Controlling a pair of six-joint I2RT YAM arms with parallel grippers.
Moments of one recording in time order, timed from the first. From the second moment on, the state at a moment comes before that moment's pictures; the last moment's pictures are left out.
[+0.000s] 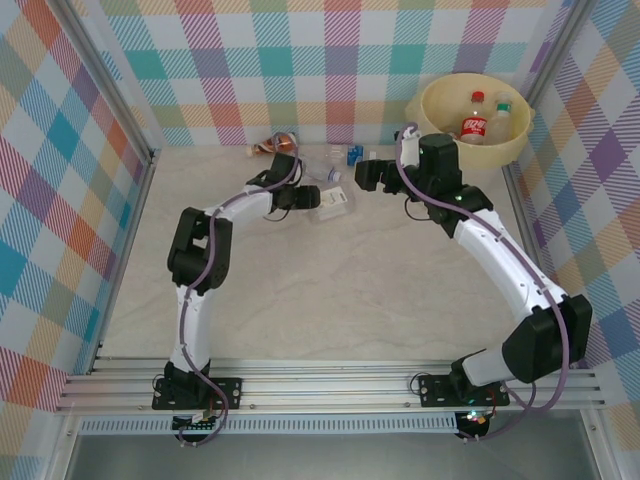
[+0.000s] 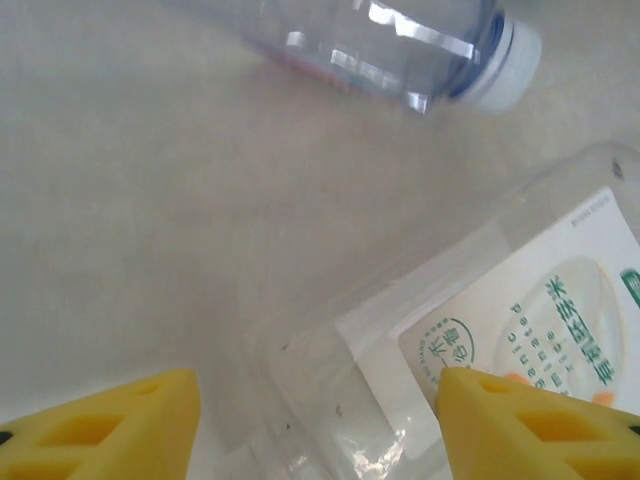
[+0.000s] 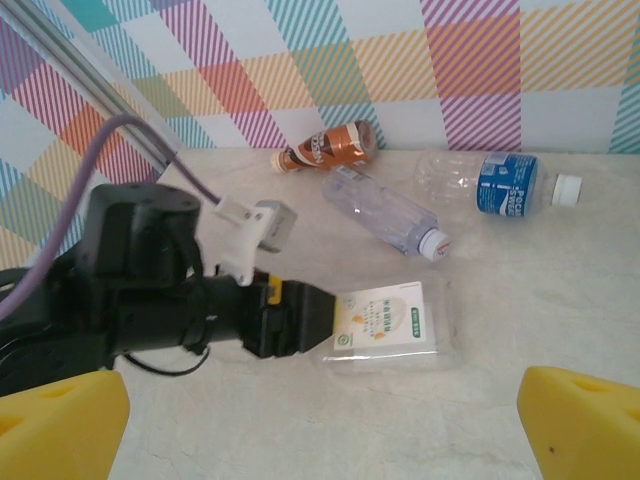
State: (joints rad) left arm -0.38 2.16 1.62 -0.34 0.10 -0.37; right arm 0.39 1.43 1.35 -0.35 -0.23 0.32
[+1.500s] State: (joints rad) left arm -0.58 1.98 1.48 -0.53 0.00 -0.34; right arm 0.39 1.67 1.20 -0.25 -0.13 0.84
